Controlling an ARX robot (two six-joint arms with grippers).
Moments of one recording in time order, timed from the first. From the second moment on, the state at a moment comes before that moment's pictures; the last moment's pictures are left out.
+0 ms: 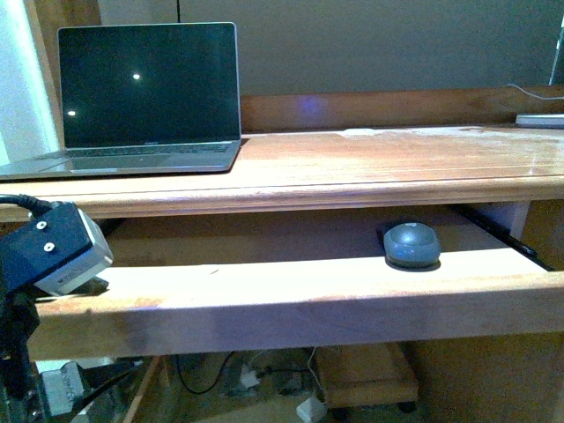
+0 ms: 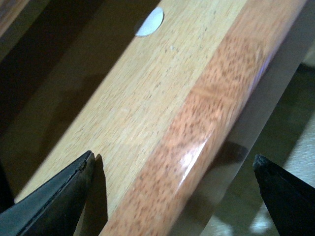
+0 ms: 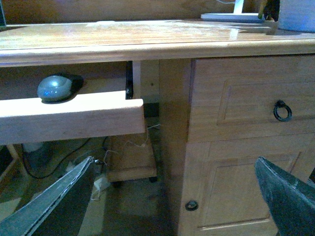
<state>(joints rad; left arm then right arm) -0.06 1.65 0.74 0.27 0.57 0.84 0.00 -0.01 0.01 -0.01 0.00 0.00</state>
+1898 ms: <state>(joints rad) -0.01 0.05 0.06 -0.01 0.00 -0.01 0.97 0.71 0.25 0.40 0.67 0.05</state>
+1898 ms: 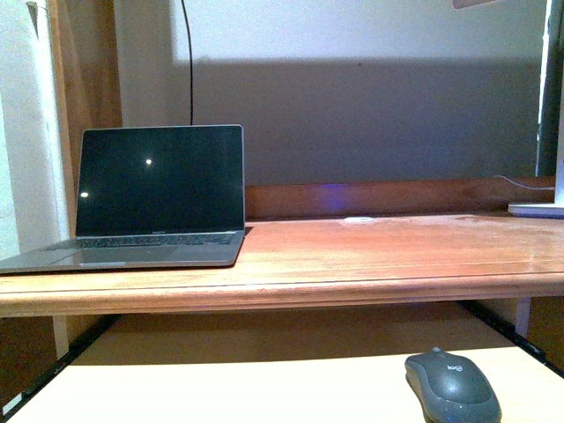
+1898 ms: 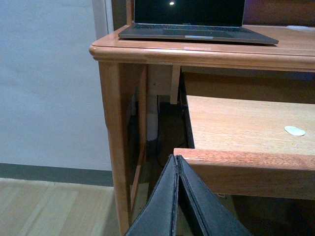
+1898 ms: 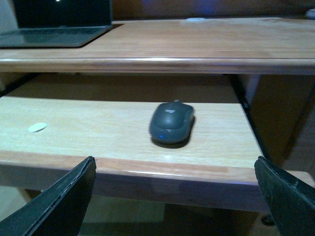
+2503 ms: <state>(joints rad) -0.01 0.01 0.01 0.00 0.00 -0.01 0.69 1.33 0.58 0.44 0.69 0.06</state>
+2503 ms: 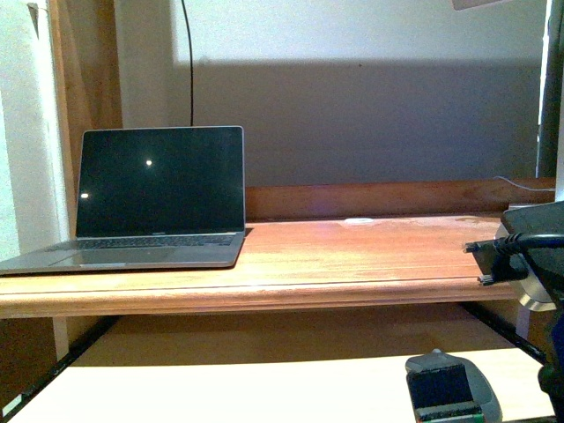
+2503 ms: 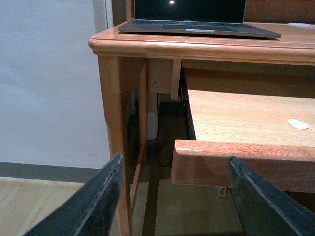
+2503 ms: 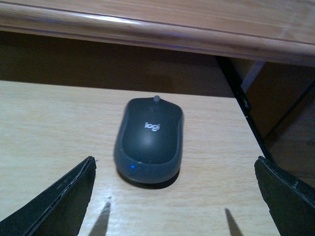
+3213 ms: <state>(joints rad) -0.01 0.01 0.01 0.00 0.00 -0.01 0.65 1.56 0.79 0.31 0.64 0.09</state>
